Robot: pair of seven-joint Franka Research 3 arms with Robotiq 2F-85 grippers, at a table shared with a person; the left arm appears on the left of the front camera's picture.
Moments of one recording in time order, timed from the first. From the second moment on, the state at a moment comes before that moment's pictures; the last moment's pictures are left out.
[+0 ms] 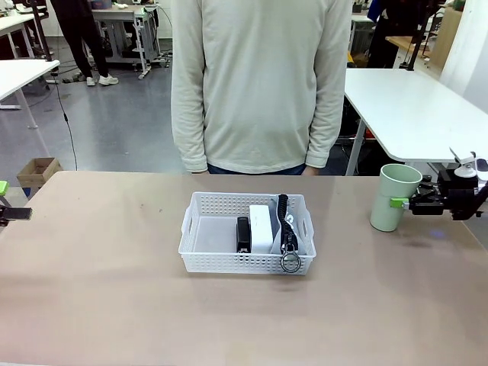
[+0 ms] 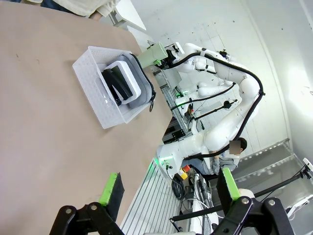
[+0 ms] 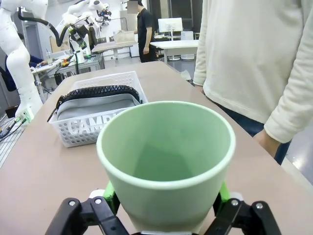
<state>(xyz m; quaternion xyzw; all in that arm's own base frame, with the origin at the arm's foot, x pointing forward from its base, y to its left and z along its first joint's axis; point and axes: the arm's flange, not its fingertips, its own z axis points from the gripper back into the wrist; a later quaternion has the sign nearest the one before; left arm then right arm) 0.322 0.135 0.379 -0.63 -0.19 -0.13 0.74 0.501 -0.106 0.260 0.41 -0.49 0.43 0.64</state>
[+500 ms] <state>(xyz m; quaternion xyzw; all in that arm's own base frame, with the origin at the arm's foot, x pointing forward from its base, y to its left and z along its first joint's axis) 0.322 0.135 0.379 -0.63 -0.19 -0.13 0.74 0.493 -0.114 0.280 0.42 -0.49 0.43 0.63</state>
